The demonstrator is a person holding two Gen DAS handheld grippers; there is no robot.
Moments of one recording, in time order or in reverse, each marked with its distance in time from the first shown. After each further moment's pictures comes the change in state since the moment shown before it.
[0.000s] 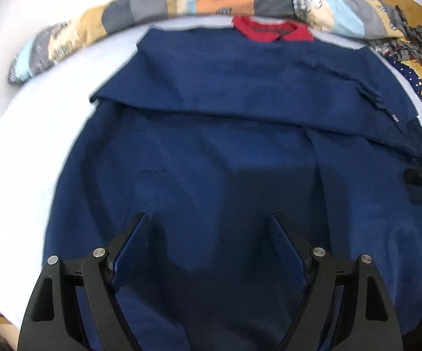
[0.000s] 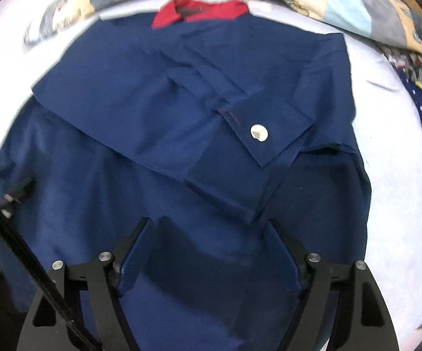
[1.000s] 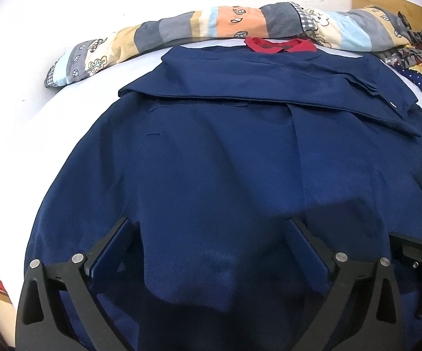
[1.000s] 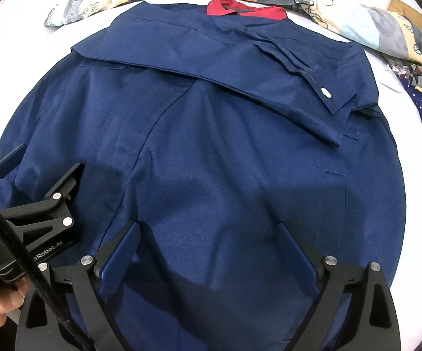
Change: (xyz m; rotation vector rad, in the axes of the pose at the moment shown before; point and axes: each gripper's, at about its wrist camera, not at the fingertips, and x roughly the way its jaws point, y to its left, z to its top) left arm -0.015 -0.033 -0.065 -0.073 -0.143 0.141; right arm 0.008 0.081 -0.070 -0.069 -0.045 -0.045
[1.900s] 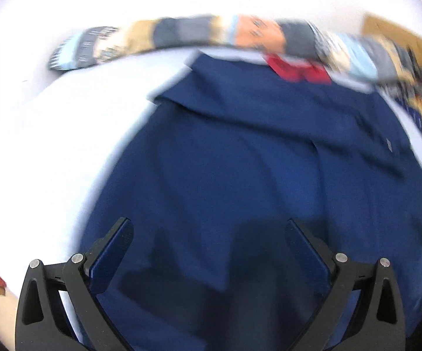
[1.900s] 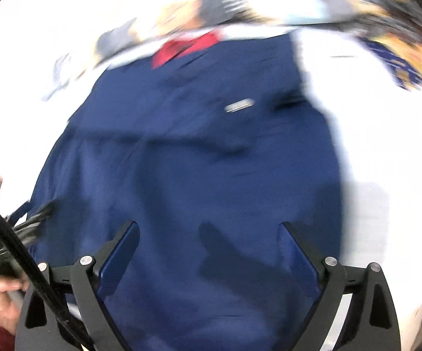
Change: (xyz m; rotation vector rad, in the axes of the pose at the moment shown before) left arm -0.032 0.087 0.028 -0.137 0.006 -0.066; right arm -0.063 -0.117 -0.023 0.321 -0.149 0.113
